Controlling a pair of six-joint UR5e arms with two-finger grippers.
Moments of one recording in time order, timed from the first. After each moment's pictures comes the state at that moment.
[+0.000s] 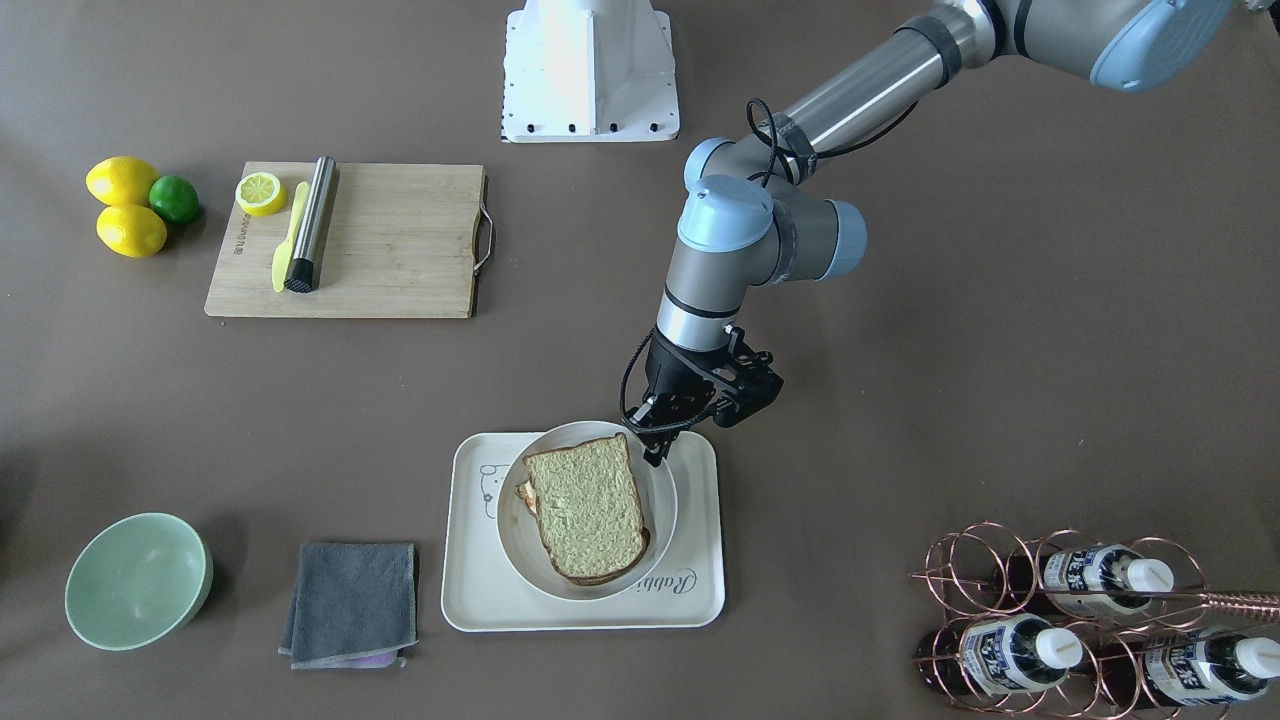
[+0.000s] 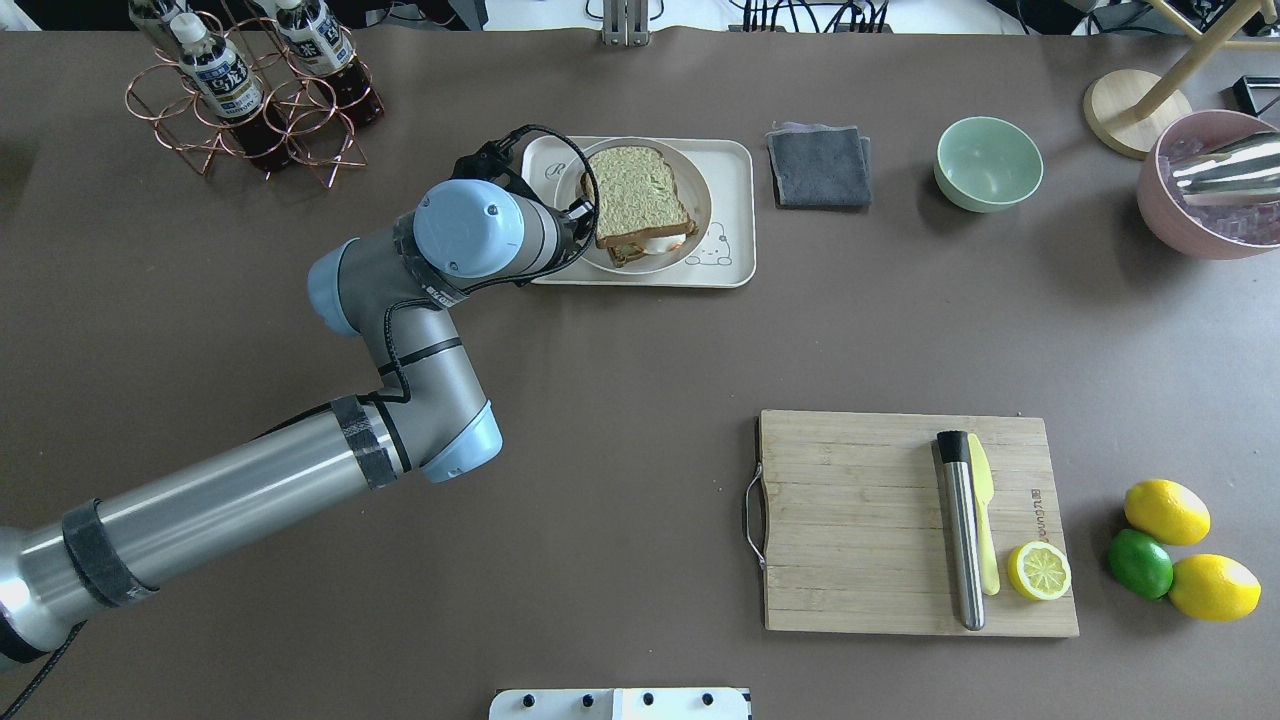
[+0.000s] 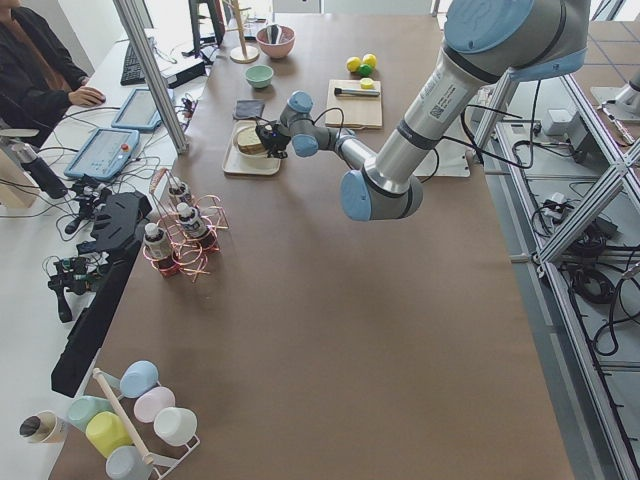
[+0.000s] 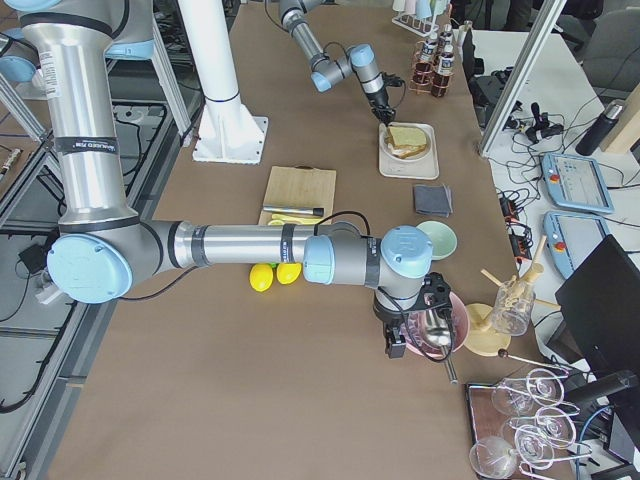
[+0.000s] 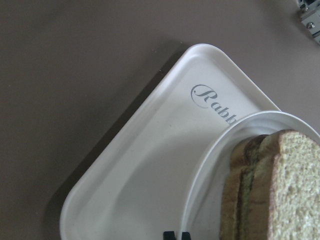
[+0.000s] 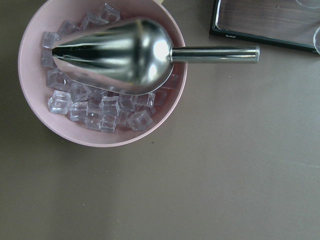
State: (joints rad) left arm -0.60 -2.38 -1.21 -2.20 -1.60 -1.87; right arm 1.63 -1.46 1.53 -1.62 2.30 -0.18
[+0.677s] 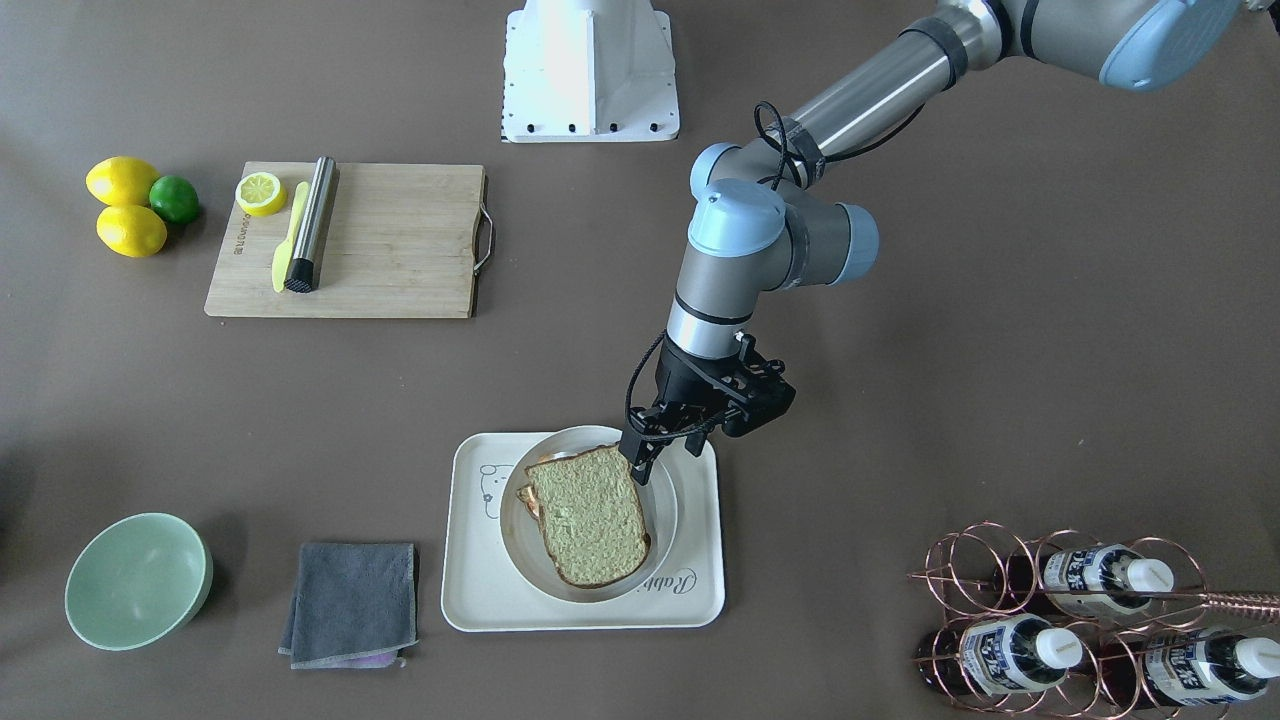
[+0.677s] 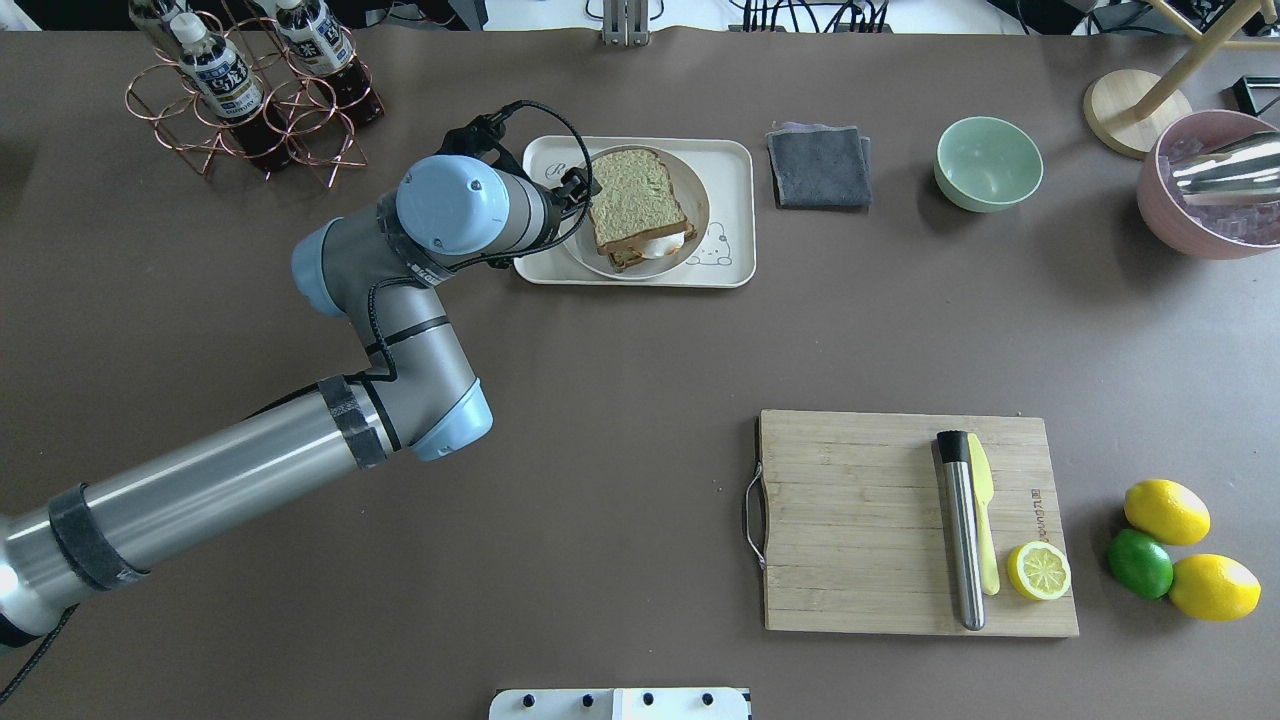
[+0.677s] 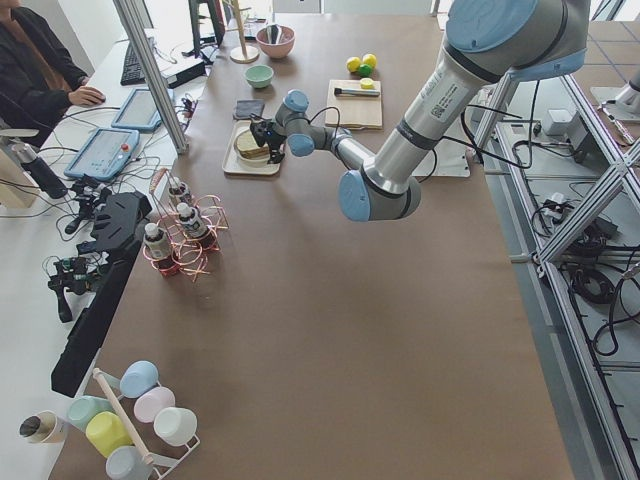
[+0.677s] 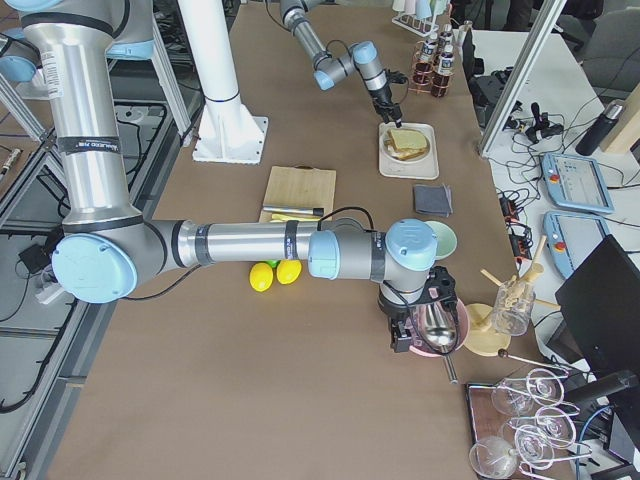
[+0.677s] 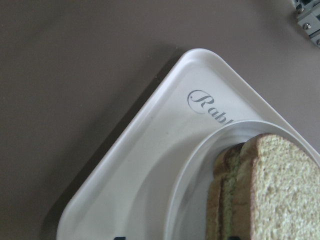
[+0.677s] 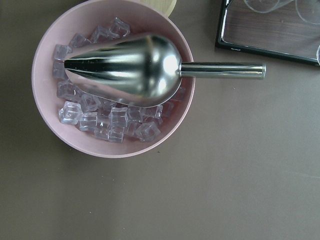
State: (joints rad) left arm -0.62 -2.38 -1.21 -2.20 -1.60 -1.80; right arm 1.62 -1.45 1.54 -1.62 2.30 -0.17
